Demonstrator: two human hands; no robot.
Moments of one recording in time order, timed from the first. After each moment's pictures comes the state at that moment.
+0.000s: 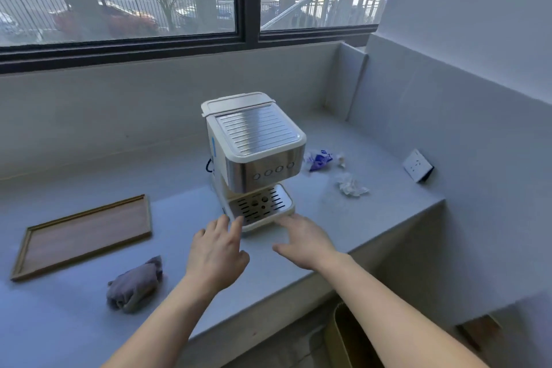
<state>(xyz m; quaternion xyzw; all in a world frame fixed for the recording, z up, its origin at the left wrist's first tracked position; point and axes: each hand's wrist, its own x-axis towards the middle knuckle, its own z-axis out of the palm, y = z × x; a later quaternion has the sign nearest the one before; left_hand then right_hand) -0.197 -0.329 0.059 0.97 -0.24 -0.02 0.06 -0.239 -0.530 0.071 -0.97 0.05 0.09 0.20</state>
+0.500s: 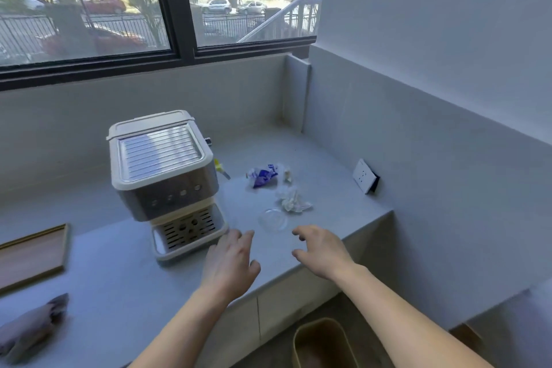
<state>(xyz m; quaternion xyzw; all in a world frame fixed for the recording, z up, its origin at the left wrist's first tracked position) -0.228 -0.535 0.047 0.96 -0.25 -0.06 0.11 -0.285 -0.746 0.057 -0.97 0.10 0.06 0.20</state>
